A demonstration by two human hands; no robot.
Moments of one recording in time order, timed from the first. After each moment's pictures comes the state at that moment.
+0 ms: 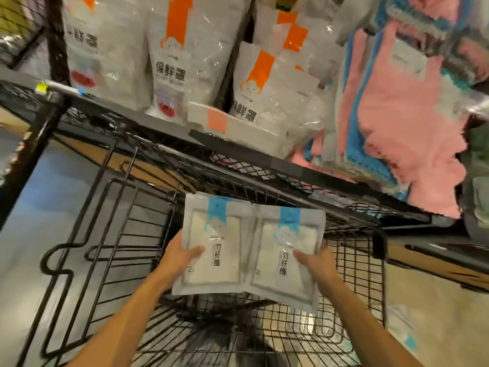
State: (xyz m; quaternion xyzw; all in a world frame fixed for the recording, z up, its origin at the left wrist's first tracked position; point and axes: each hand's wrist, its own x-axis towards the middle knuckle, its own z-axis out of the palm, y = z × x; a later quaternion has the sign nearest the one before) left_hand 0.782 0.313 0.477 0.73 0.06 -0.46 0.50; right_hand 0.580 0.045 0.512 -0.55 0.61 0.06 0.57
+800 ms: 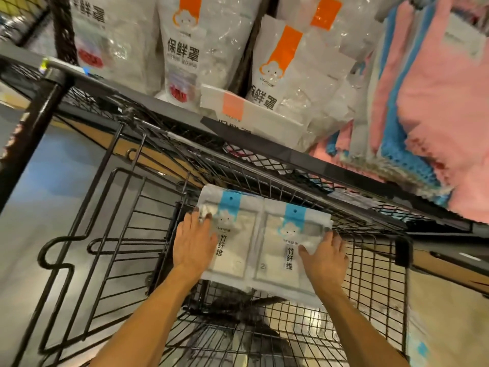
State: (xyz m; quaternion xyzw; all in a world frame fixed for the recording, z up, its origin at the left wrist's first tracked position) left_hand 0.778 0.287 0.443 0.95 -0.27 -0.18 0.02; right_hand 0.596 0.053 0.463 -0.81 0.54 0.17 0.16
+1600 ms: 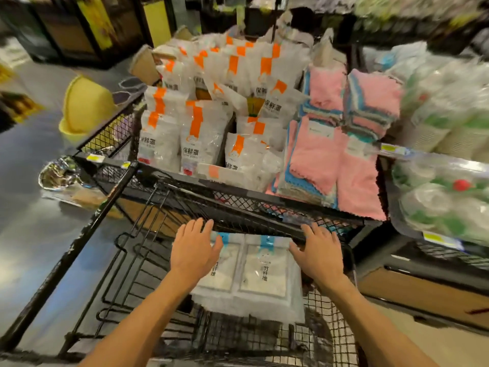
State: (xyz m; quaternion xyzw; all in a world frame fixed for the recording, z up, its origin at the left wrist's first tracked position) left_hand 0.688 0.281 0.683 0.95 -0.31 -0.03 0.02; right_hand 0.524 0.043 0.677 -0.93 0.35 0.06 0.10
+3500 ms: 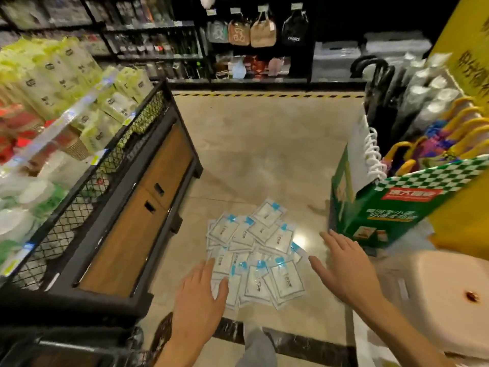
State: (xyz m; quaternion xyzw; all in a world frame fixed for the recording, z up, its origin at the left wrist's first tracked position) left_hand 0.052 0.171 0.681 0.49 -0.85 -0.18 -0.02; right_hand -0.215 0.331 0.682 -0.40 0.90 -0.11 0.12
